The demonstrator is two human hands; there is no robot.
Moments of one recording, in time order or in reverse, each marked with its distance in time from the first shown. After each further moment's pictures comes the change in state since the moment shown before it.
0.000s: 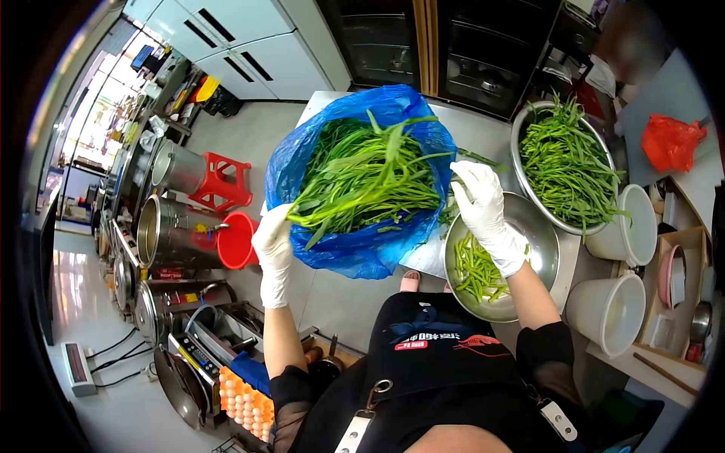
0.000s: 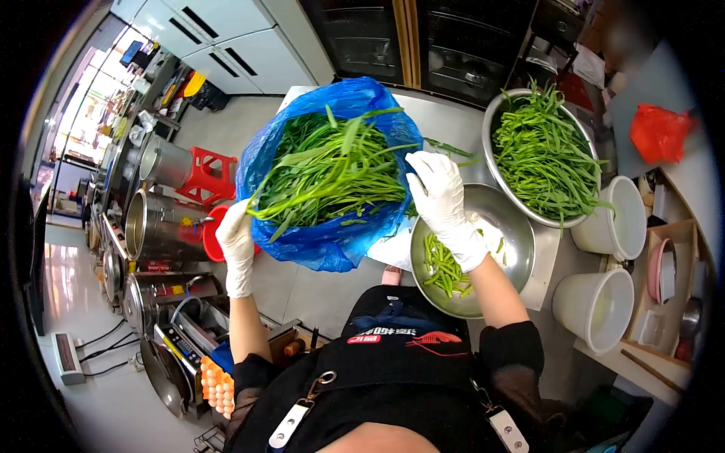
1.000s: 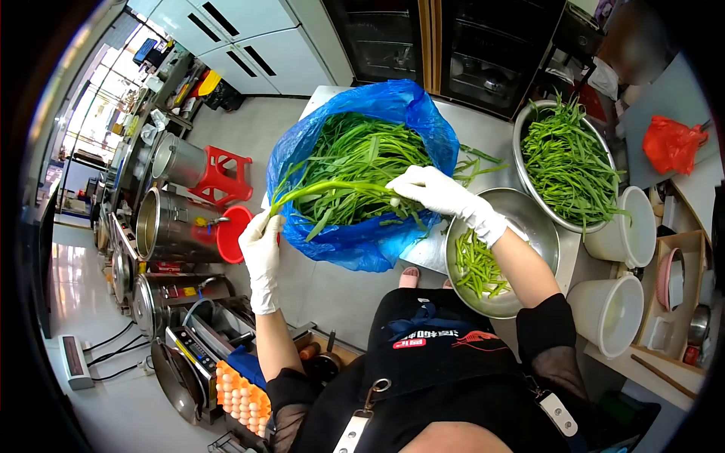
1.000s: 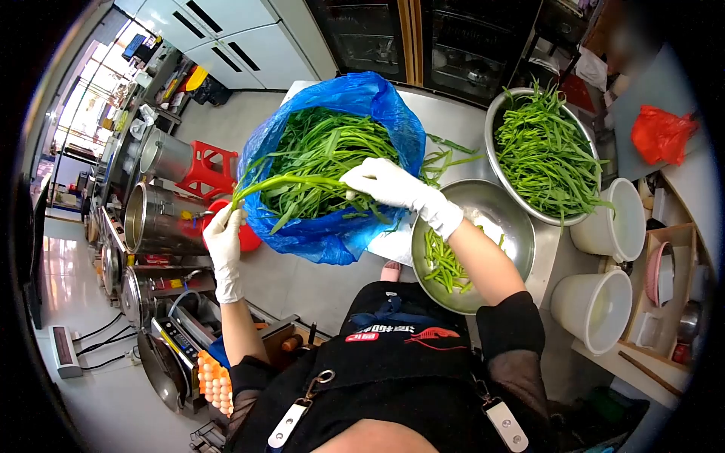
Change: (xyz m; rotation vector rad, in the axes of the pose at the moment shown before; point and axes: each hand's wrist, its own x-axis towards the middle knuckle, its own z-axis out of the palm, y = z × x) left_hand -0.007 0.020 -0.029 -0.020 0.048 -0.457; right_hand 0.051 -0.033 0.034 0.714 -0.888 0.249
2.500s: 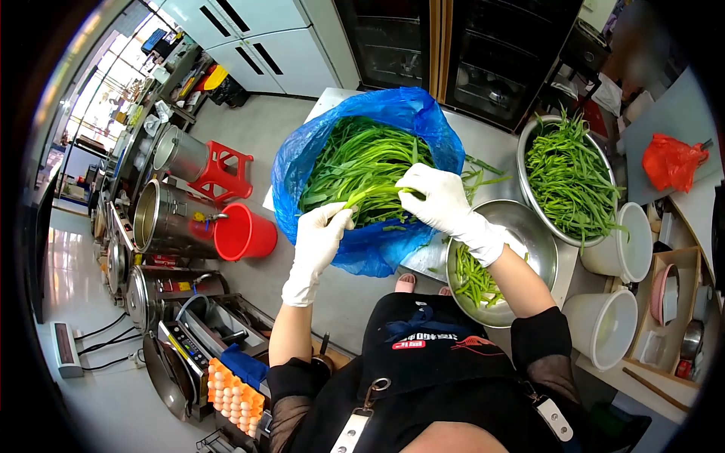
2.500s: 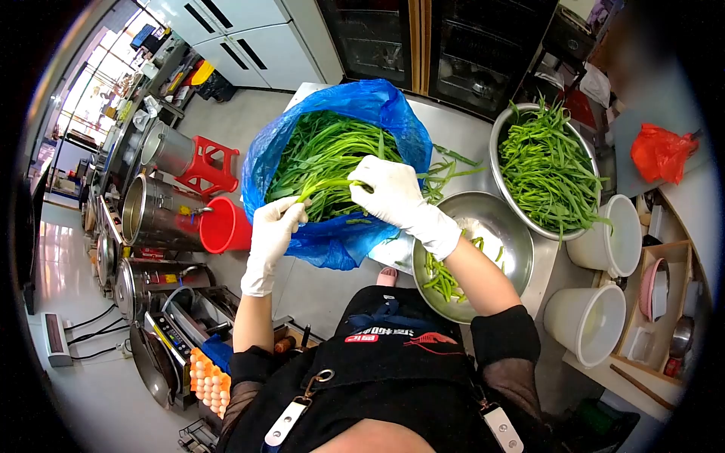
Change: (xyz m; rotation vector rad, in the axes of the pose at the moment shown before) left_hand -0.012 0.060 0.074 -0.066 -0.370 -0.241; right_hand -0.003 -0.021 0.019 -0.512 0.485 -0.312
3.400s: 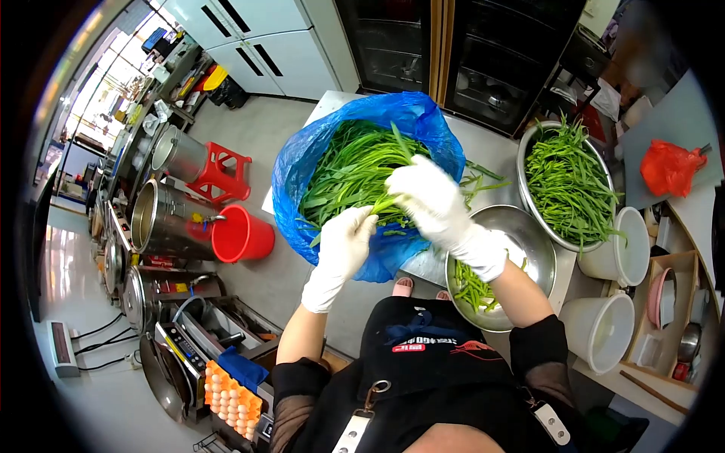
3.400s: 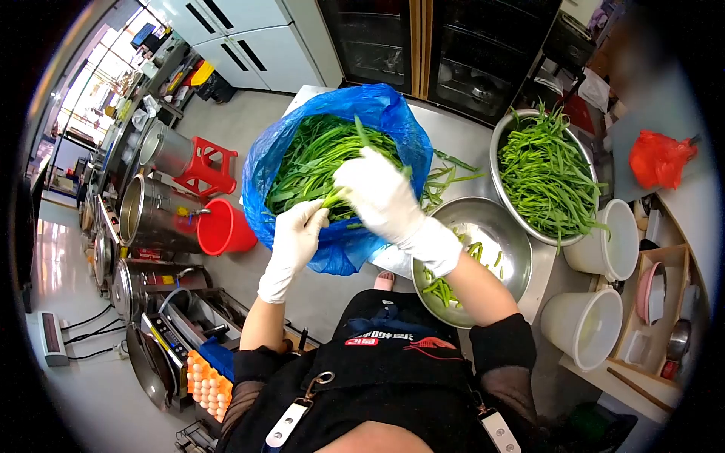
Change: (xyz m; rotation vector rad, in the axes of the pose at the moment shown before) left_hand 0.002 -0.007 0.032 0.342 0.075 0.403; right_hand 0.008 -0.019 -0.005 0.032 0.213 -0.324
